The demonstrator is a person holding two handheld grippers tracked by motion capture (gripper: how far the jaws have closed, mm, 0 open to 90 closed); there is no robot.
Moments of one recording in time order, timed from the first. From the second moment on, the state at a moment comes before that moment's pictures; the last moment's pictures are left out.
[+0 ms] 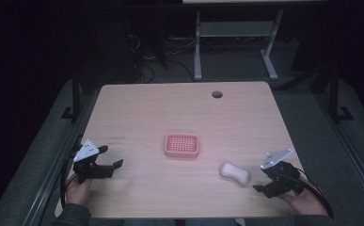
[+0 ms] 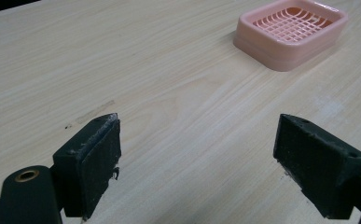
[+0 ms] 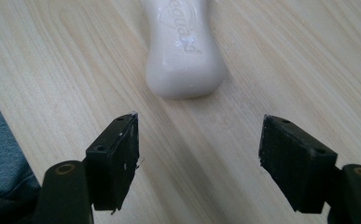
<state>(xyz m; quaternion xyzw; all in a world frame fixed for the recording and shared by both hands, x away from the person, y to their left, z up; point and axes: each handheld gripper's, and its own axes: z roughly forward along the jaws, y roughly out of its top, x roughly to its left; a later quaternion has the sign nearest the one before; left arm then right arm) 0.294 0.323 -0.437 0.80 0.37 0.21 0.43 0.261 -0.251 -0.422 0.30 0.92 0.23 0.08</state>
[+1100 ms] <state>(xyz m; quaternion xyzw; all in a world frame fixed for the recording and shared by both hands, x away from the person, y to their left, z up) 0.294 0.326 -0.436 0.79 0.37 0.21 0.44 0.295 -0.191 -0.411 0.23 0.95 0.19 0.07</state>
